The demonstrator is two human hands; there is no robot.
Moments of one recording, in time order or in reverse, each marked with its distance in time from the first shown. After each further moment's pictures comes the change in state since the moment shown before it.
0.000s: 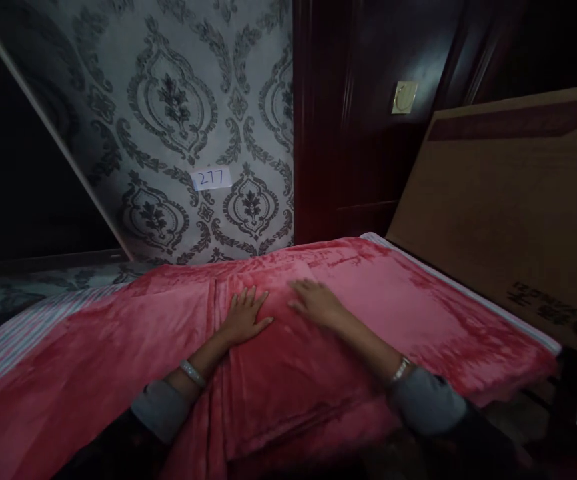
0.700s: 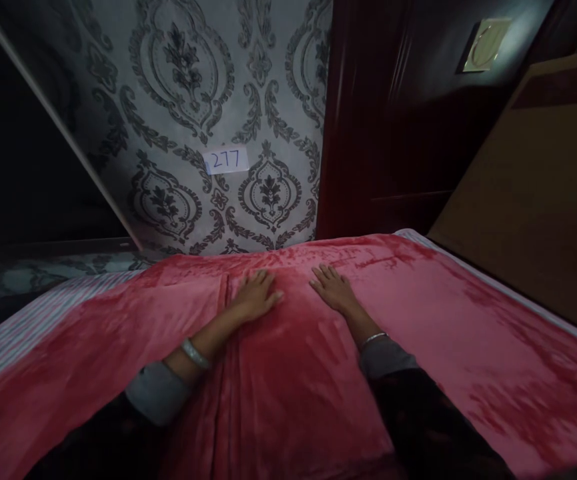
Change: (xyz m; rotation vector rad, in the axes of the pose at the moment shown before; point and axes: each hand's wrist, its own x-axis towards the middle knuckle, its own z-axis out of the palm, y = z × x) left_hand 0.045 -0.019 -0.027 -0.081 -0.065 -0.089; right_hand 0.085 0.072 0.080 -0.076 -0.022 0.259
